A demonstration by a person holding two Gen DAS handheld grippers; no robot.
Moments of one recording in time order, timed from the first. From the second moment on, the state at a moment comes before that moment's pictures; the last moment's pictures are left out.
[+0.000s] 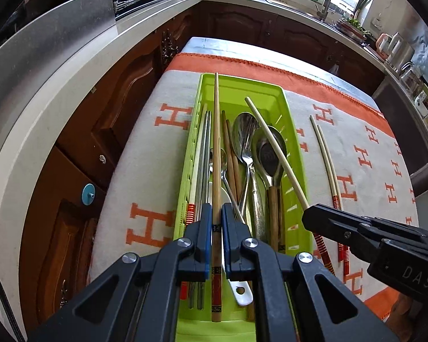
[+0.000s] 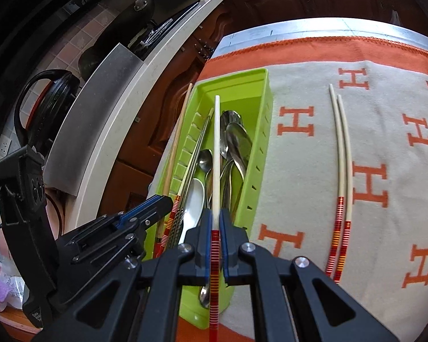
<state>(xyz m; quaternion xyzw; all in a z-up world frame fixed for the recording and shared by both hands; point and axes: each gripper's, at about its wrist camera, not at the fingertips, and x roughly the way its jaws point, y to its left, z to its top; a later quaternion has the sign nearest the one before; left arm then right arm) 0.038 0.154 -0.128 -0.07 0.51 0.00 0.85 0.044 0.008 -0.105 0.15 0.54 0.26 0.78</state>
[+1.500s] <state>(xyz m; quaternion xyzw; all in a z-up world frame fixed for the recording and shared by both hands) 0.017 0.102 -0.093 -0.04 0.47 -0.06 0.88 0.031 -0.044 -0.093 0.12 0.51 0.21 0.83</state>
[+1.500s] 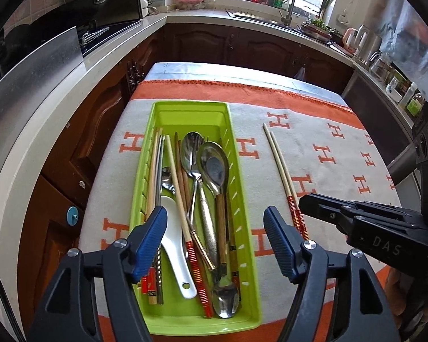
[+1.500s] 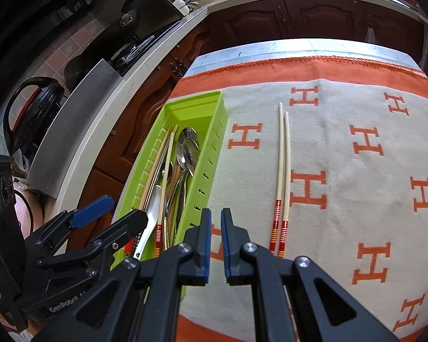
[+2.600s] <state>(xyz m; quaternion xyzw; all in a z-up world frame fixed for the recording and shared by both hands) 0.046 0.044 -0.116 0.00 0.48 -0.07 0.87 0.047 -0.083 -0.147 0.10 0.54 0.18 0.81</state>
